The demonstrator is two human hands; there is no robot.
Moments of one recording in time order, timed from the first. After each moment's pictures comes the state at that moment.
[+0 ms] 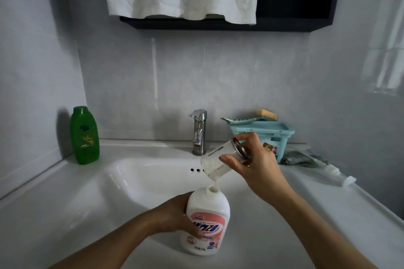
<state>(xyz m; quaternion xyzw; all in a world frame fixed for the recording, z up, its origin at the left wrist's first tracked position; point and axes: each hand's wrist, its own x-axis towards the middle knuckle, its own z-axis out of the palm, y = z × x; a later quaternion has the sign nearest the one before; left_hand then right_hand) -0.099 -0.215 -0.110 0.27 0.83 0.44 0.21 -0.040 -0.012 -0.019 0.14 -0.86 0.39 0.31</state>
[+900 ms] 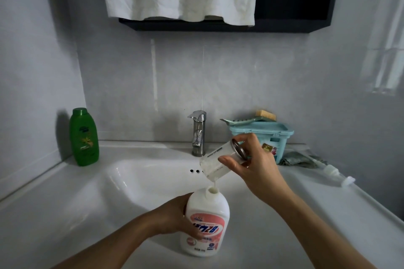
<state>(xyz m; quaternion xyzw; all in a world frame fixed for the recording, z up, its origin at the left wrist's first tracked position) -0.100 -0.215 -0.111 0.26 0.84 0.44 0.20 -0.039 -0.013 -0.018 0.14 -0.86 0.39 0.31</state>
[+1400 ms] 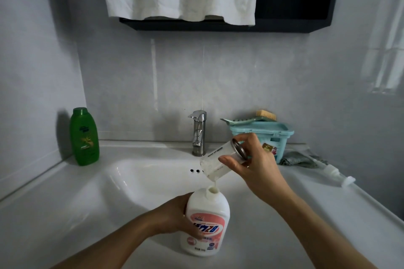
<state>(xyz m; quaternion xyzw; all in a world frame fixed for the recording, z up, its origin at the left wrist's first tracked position) -0.100 -0.215 -0.111 0.26 0.83 0.44 0.20 -0.039 -0.012 -0.019 0.14 -0.85 0.39 0.31</state>
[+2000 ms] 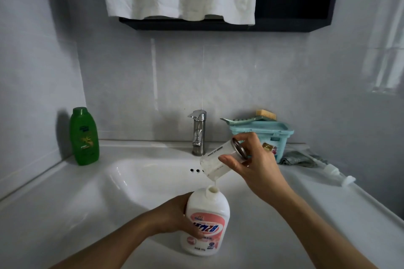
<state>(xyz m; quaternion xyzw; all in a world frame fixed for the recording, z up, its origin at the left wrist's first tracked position) -0.101 -0.215 -0.111 0.27 0.83 0.44 0.20 -0.038 -0.013 -0.018 0.15 -0.85 0.39 0.31</state>
